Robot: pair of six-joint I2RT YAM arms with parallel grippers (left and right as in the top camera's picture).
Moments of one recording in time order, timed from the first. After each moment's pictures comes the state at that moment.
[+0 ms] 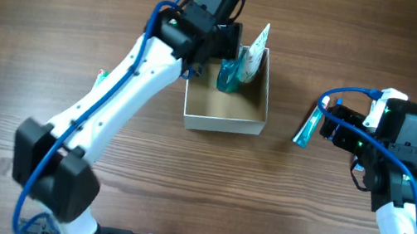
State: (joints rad) left arm -0.53 1.81 1.71 -0.78 -0.03 -0.43; right arm -0.05 1.06 0.85 -0.66 -0.02 0.22
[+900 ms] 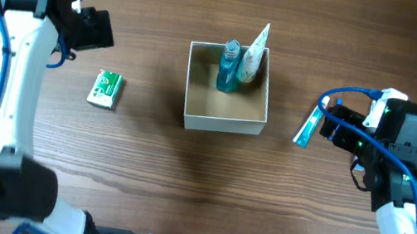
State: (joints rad) left arm 0.07 1.74 1.71 -1.26 -0.08 -0.21; right arm -0.05 1.06 0.85 -0.66 -0.02 0.22
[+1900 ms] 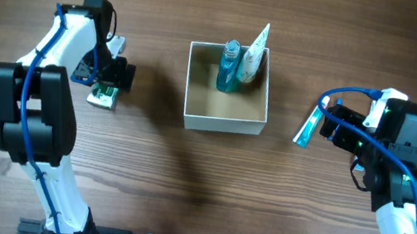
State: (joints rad) left arm 0.05 2.06 1.46 -1.02 0.00 0.10; right arm -0.05 1.06 0.85 -0.66 -0.02 0.22
